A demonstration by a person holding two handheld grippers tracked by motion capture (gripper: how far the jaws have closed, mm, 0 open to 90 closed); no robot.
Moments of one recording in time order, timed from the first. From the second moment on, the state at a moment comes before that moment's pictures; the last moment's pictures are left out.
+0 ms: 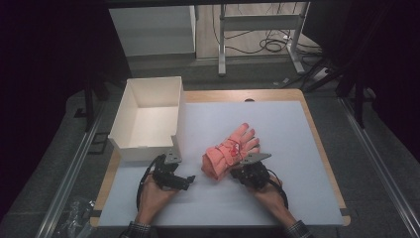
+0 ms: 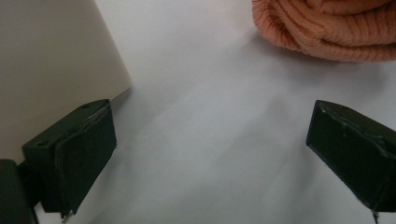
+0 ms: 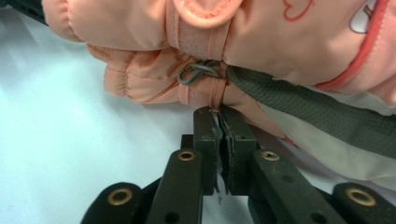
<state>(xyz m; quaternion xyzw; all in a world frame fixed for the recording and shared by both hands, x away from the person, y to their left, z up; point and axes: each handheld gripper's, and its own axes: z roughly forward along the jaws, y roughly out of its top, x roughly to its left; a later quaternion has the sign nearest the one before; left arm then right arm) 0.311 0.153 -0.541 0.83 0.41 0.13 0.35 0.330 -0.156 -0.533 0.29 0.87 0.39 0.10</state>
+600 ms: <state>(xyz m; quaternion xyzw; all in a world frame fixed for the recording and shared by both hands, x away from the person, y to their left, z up) 0.308 0.141 -0.531 0.84 0.38 0.10 0.37 0.326 -0.205 -0.521 0.32 0.85 0.39 0.13</state>
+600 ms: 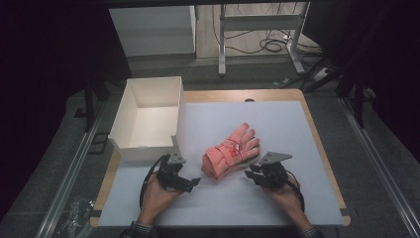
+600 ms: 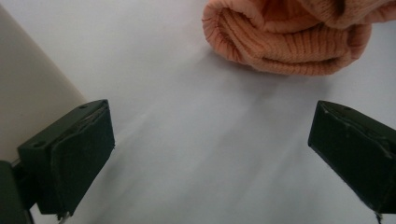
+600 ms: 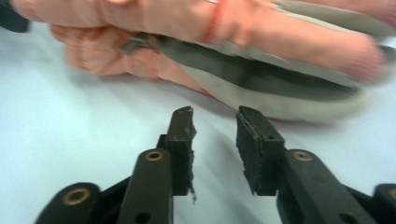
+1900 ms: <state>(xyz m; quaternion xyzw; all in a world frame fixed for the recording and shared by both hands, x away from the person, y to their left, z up) 0.366 0.047 -0.464 0.90 0.27 0.07 0.33 0.351 -0.296 -0.529 0.43 0.81 0.34 0.21</state>
